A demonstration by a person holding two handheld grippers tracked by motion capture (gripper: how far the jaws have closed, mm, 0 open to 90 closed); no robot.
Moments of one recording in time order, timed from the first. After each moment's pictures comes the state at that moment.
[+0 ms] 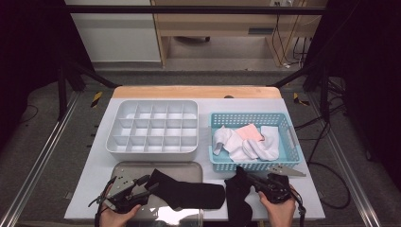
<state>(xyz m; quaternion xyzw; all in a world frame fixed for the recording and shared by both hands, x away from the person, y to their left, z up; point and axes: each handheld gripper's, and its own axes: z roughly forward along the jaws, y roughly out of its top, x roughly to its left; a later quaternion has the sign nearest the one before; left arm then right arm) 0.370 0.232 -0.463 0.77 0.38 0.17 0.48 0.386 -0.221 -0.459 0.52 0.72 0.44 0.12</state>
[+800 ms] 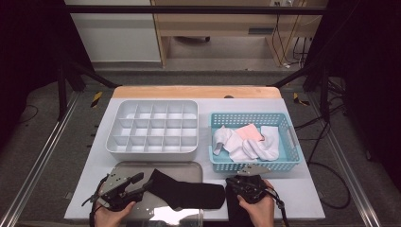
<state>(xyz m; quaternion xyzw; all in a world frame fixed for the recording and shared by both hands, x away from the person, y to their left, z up) 0.372 0.247 -0.457 0.76 0.41 0.18 0.48 0.395 -0.159 -0.463 0.43 0.81 0.38 0.12</state>
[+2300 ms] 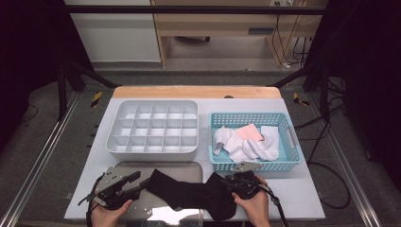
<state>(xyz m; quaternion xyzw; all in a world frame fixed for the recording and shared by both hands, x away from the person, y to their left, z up) 0.374 0.253 -0.453 0.75 0.42 0.18 0.48 0.412 -0.147 -0.476 0.42 0.82 0.37 0.09</state>
